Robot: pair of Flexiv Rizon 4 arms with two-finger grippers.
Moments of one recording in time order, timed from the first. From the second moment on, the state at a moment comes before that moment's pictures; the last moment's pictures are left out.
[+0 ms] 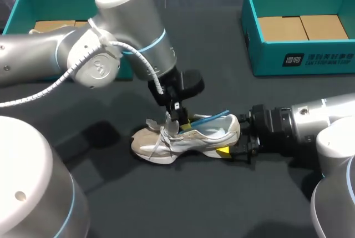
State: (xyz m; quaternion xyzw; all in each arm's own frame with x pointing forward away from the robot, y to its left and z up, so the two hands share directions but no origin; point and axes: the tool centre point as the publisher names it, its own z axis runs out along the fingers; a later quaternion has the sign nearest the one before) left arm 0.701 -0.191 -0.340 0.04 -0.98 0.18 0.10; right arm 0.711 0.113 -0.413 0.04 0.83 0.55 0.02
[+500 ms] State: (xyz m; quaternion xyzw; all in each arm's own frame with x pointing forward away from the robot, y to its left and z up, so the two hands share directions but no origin) left arm 0.702 -0.223 -0.323 0.05 -0.98 0.19 0.06; right arm 0.711 0.113 -0.413 0.04 0.83 0.55 0.02
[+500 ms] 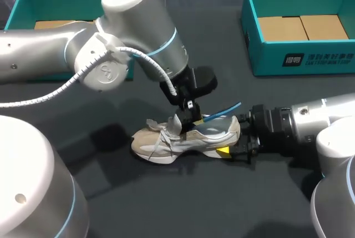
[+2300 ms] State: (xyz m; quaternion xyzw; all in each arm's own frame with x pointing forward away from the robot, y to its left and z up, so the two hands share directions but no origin) left arm 0.711 -0.264 -0.310 0.02 -0.97 0.25 -0.05; right arm 0.712 0.113 -0.413 0.04 0.83 0.55 0.02
